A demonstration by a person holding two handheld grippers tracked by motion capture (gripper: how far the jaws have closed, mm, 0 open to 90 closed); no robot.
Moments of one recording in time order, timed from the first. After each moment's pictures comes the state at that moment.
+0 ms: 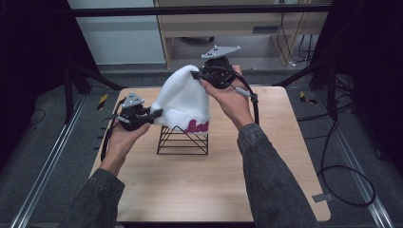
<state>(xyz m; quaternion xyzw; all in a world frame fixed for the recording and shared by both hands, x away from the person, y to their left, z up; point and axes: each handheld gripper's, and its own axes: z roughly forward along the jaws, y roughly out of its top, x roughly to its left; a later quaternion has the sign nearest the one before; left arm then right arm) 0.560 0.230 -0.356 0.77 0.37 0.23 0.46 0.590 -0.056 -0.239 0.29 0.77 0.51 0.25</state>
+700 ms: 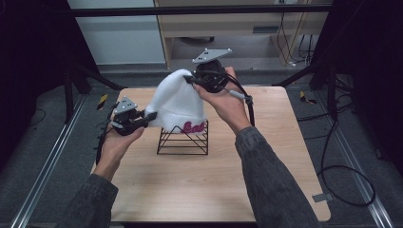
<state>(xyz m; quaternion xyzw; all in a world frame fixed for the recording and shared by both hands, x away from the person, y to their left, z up) 0.546 0.248 -0.365 0.77 0.36 0.24 0.47 0.574 -0.038 -0.236 0.26 0.79 0.49 0.25</state>
